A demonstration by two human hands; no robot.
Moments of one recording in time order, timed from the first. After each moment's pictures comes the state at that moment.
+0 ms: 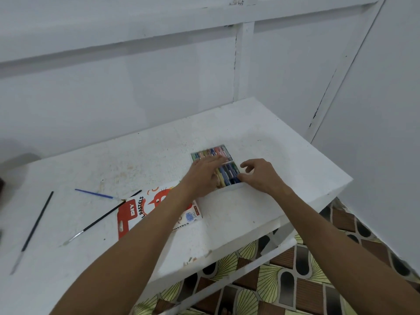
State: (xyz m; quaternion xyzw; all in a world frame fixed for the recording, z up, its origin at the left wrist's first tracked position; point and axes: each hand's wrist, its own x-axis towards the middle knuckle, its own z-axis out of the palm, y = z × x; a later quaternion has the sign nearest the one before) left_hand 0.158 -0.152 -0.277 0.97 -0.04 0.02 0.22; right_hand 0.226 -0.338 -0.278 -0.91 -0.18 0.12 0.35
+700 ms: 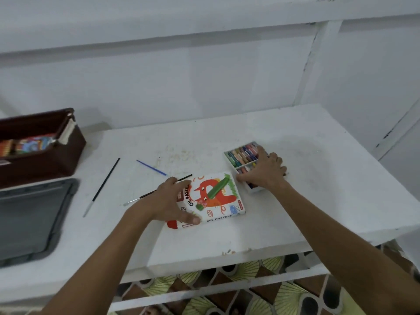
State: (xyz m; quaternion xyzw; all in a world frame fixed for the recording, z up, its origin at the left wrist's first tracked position) left_hand -0.014 -0.033 -0.265 0.92 0.24 -0.18 0.25; right_hand 0.206 -0.217 -0.279 -0.95 -0.22 0.12 0.17
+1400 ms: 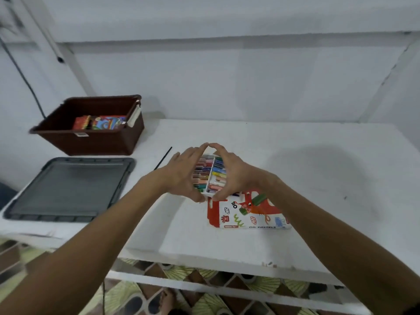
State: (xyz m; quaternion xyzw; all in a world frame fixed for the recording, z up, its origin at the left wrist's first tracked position) left_hand -0.051 0.032 -0.223 0.96 0.21 -0.06 0.15; right_hand 0.106 -0.089 -0.232 -0.70 -0.61 0.29 0.23
